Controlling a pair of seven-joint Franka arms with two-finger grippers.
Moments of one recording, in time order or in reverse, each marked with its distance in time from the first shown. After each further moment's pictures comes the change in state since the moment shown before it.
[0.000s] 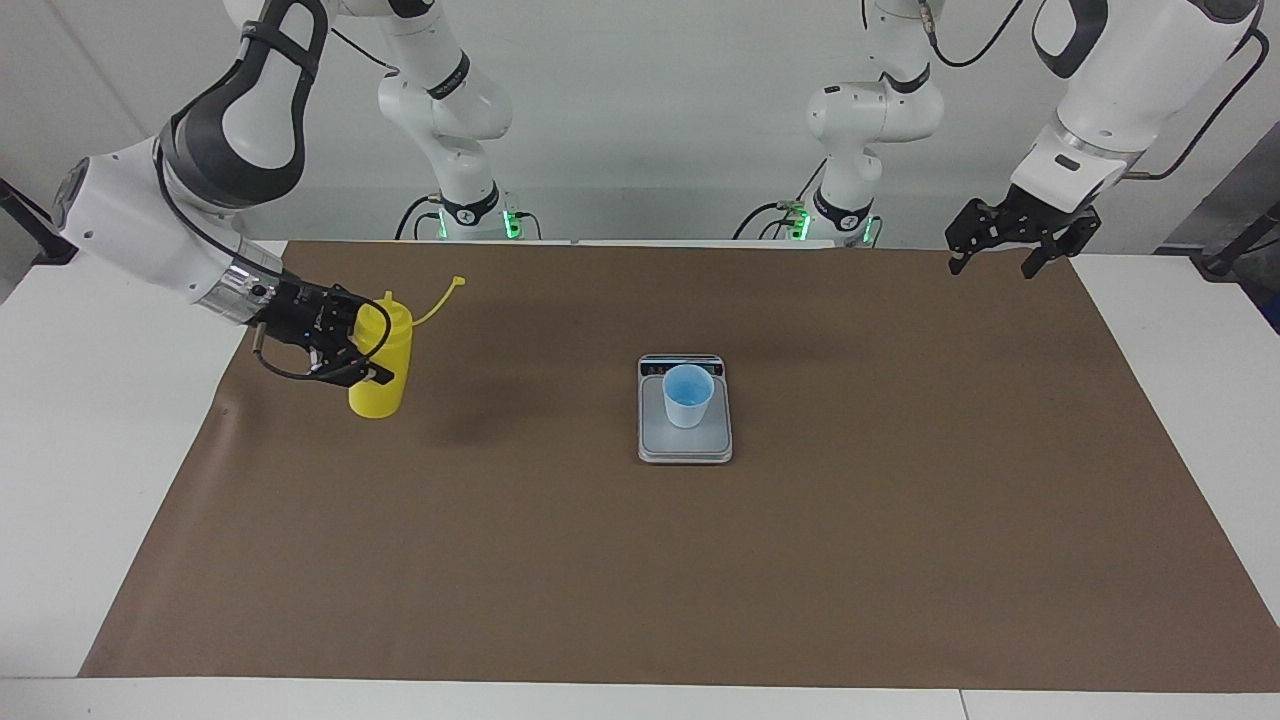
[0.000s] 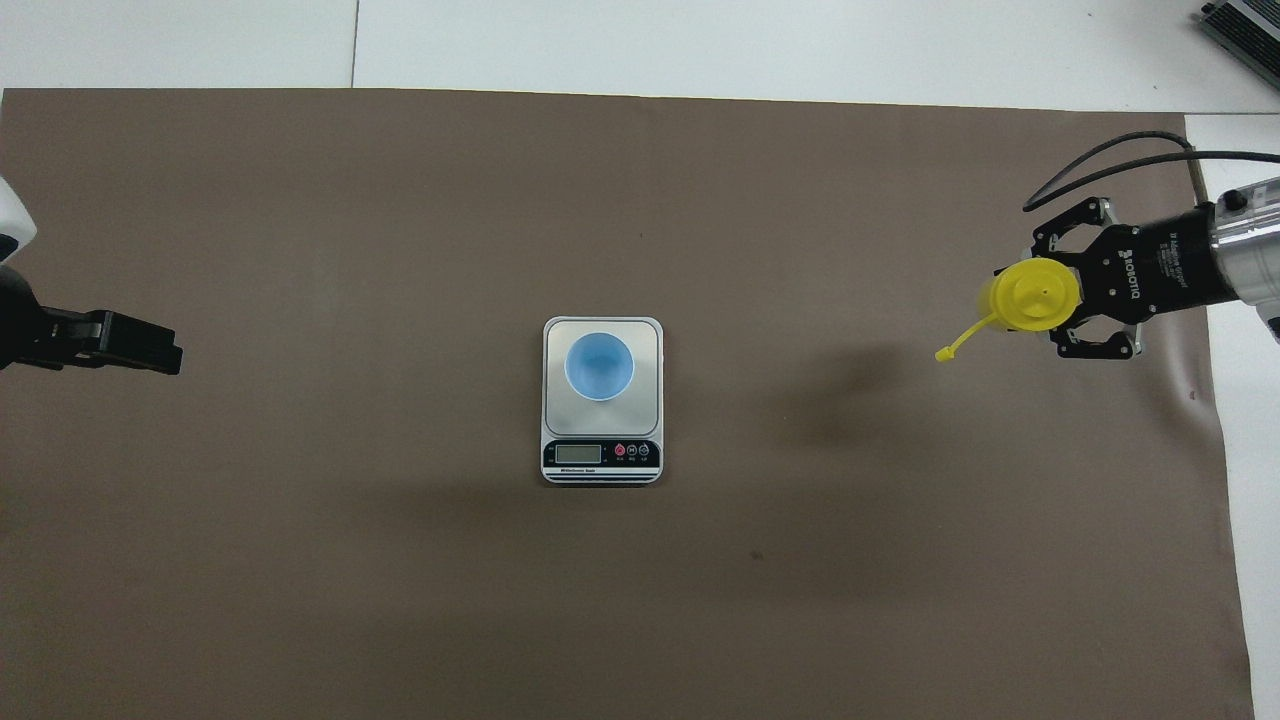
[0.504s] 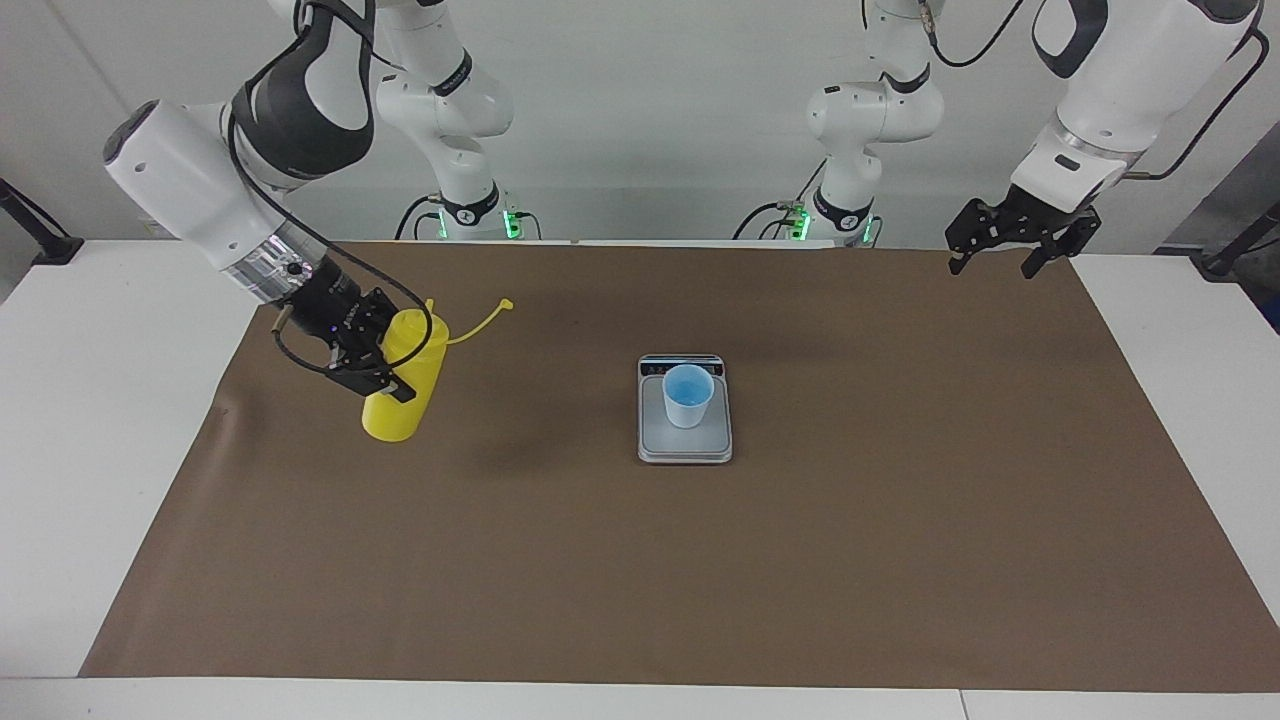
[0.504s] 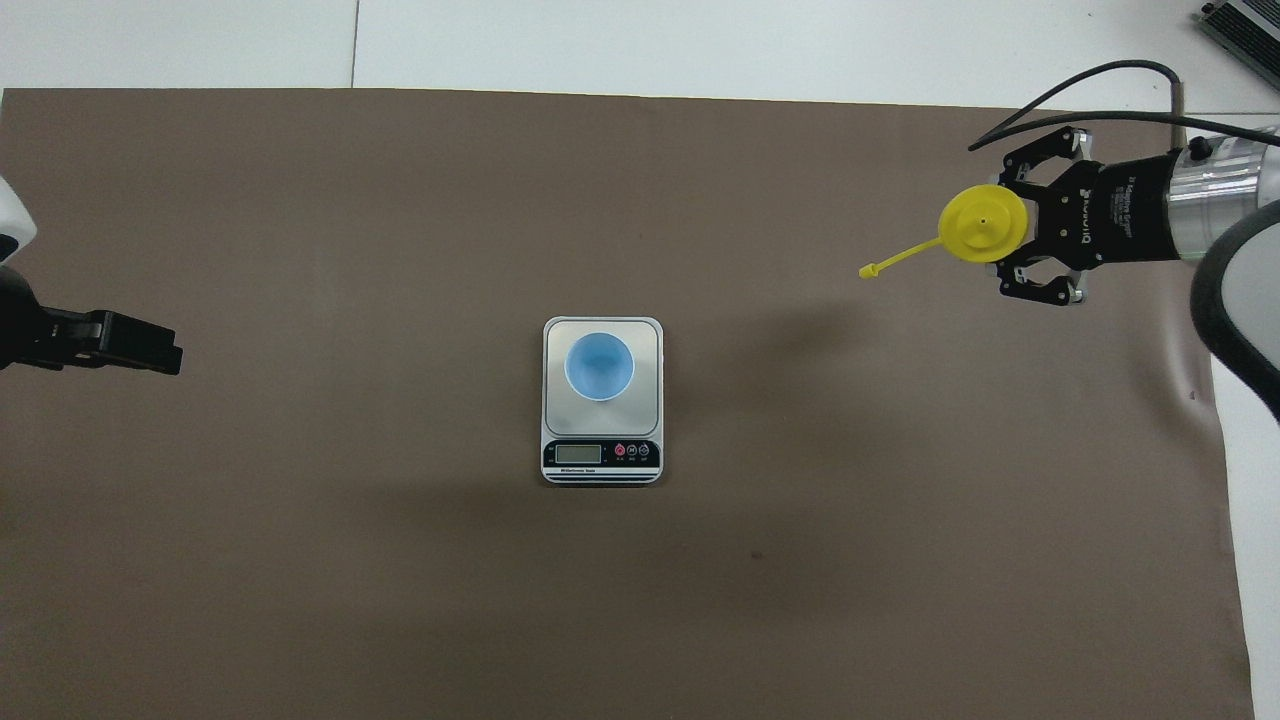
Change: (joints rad) left arm 0.000 0.000 0.000 0.000 0.000 0.000 0.000; right arm 0.135 -0.029 0.002 -0.001 -0.002 0.284 0.186
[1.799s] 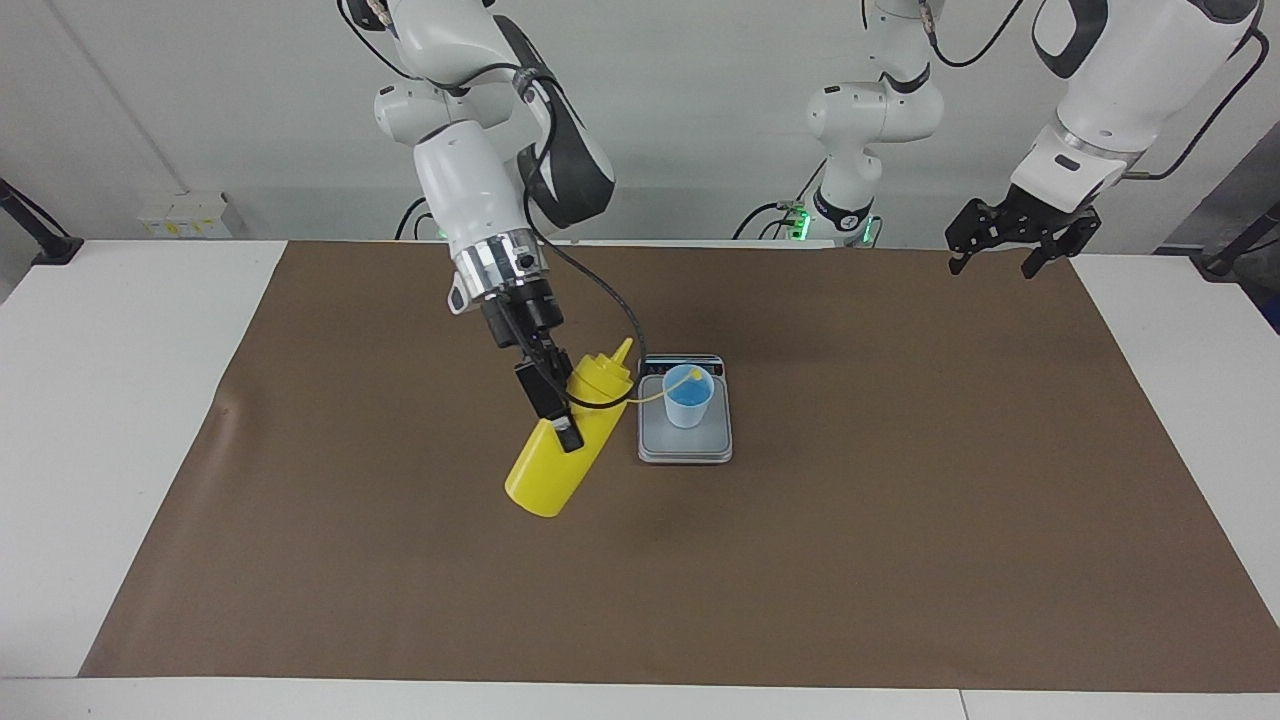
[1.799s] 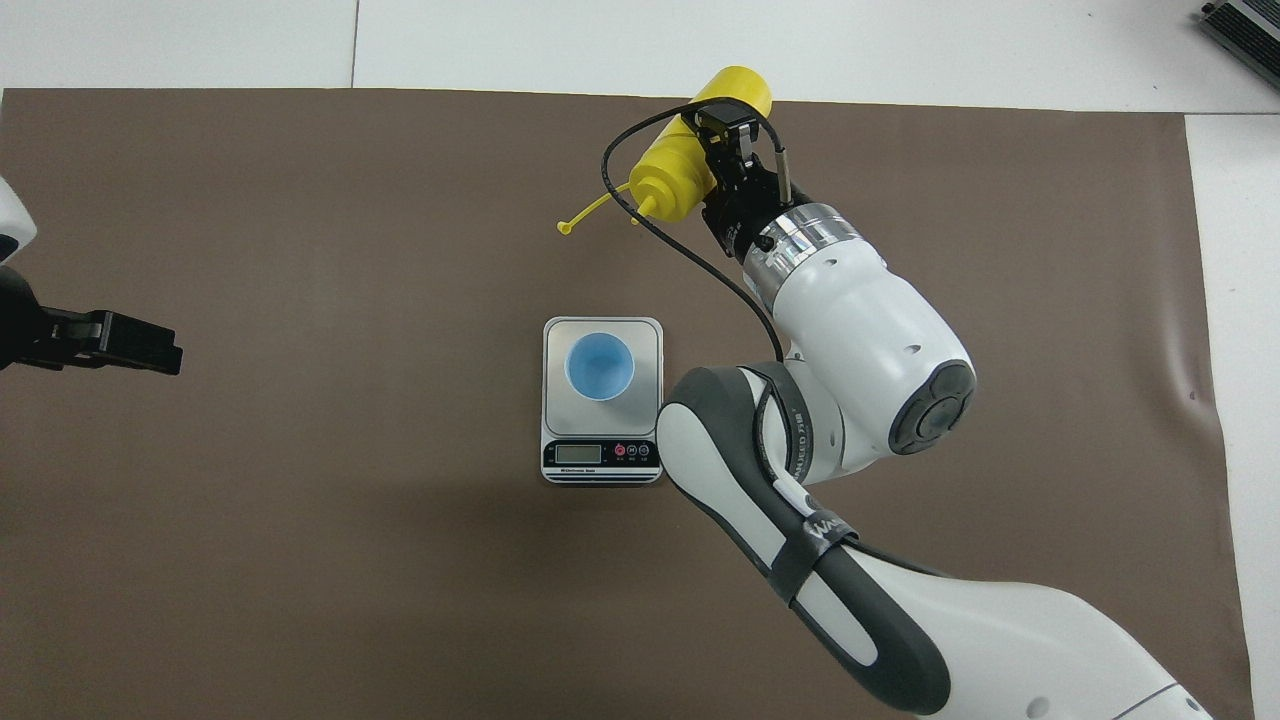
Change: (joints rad) left arm 0.000 0.000 0.000 0.000 0.000 0.000 0.000; right arm 0.483 0.234 0.004 -0.138 -0.053 1.220 -0.152
